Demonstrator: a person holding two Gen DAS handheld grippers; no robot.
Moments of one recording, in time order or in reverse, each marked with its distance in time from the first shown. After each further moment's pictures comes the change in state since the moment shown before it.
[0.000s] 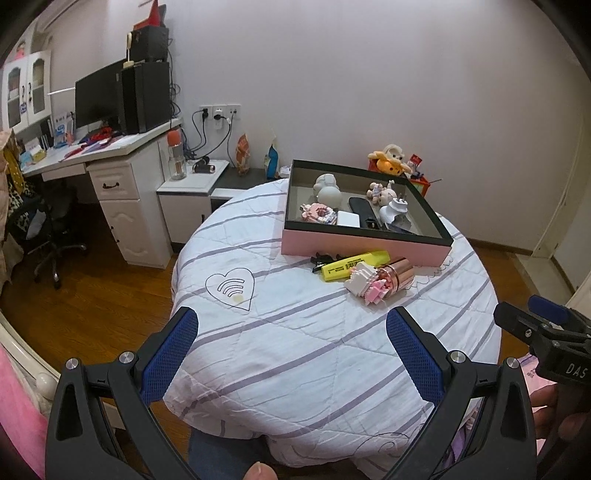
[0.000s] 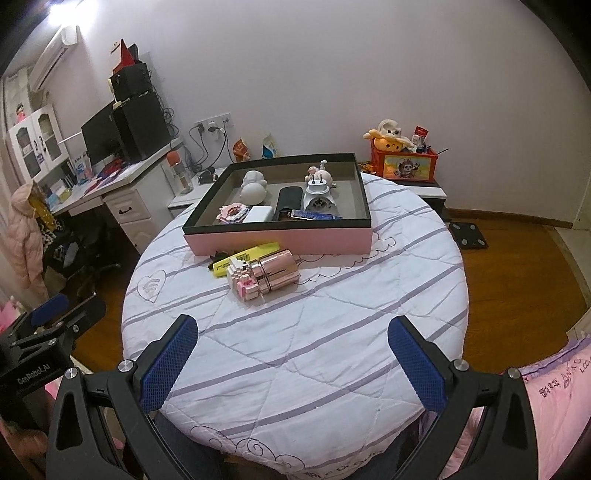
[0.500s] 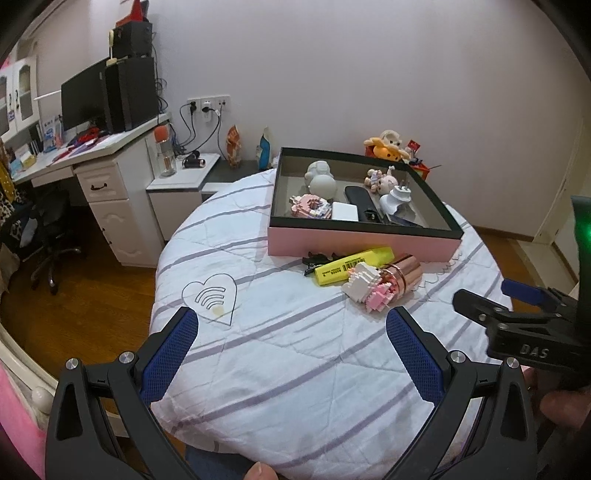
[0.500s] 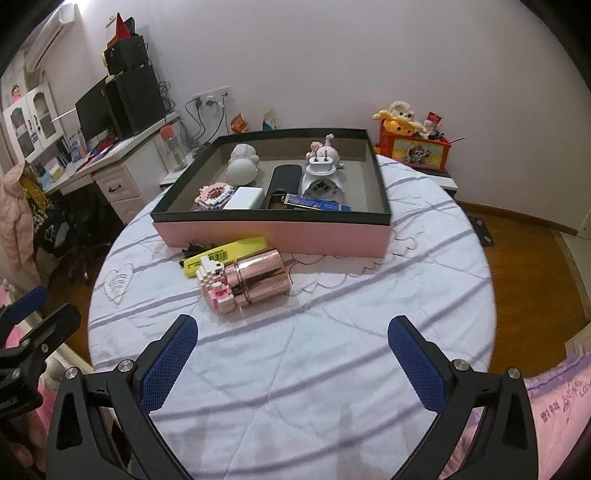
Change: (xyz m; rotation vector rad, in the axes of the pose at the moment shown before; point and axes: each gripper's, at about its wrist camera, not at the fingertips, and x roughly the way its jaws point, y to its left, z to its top) left arm 0.051 -0.014 0.013 0.038 0.046 -0.002; right arm 0.079 -0.009 0.020 -0.045 0.088 -0.001
